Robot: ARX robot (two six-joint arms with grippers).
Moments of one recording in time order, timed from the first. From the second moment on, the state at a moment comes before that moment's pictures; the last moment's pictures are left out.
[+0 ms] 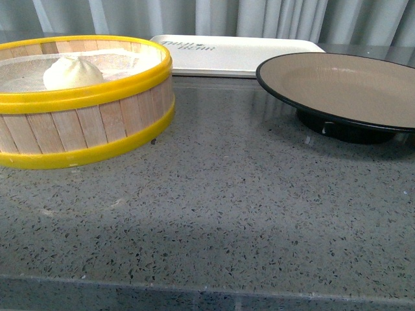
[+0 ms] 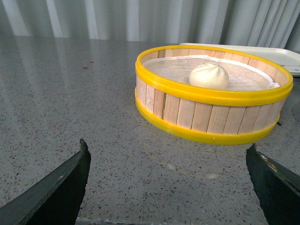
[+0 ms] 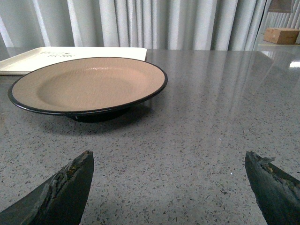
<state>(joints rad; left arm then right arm) 0.00 0.00 0.03 0.00 0.00 0.00 0.00 0.00 0.01 0.00 0.00 0.00</state>
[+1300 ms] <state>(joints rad) -0.29 1.29 1.02 -0.04 -0.06 0.00 0.00 0.00 0.01 0.00 0.00 0.00</state>
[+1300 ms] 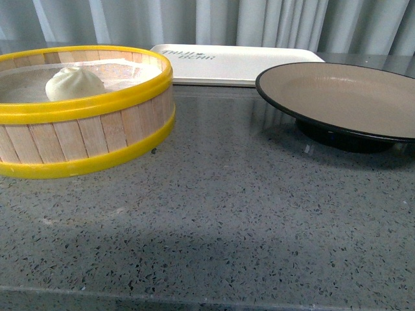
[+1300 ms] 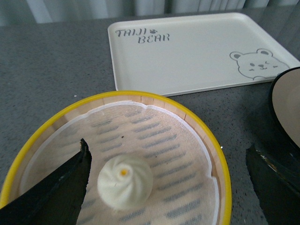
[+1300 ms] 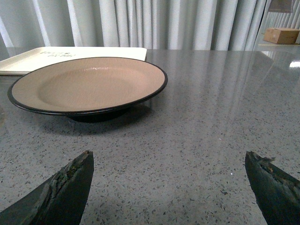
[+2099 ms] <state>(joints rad) -0.15 1.59 1.24 -0.24 -0.05 0.03 0.00 0.00 0.01 0.00 0.00 0.00</state>
